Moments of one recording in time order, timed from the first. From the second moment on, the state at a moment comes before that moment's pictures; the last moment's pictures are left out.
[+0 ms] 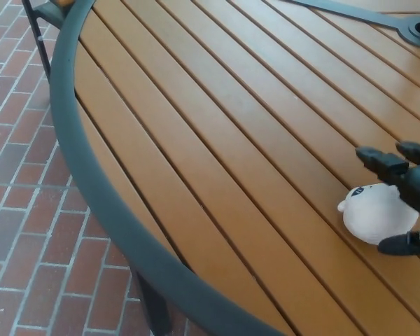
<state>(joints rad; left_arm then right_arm) 0.09 0.36 0.35 1.30 -0.08 -0.38 0.01 -0.28 -0.82 0.27 0.01 -0.69 -0.06 0.22</state>
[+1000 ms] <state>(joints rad) 0.06 0.36 0.33 1.30 -0.08 -0.38 0.01 0.29 -0.83 -0.84 -0.19 -0.46 -0.37 0.15</state>
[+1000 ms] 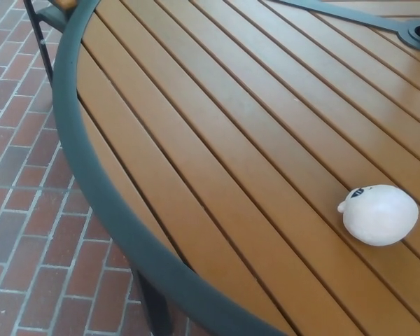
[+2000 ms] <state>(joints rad) 0.07 0.37 0.32 1.30 -0.08 -0.38 0.01 0.67 -0.86 -1.07 0.81 -0.43 -0.38 -0.21</state>
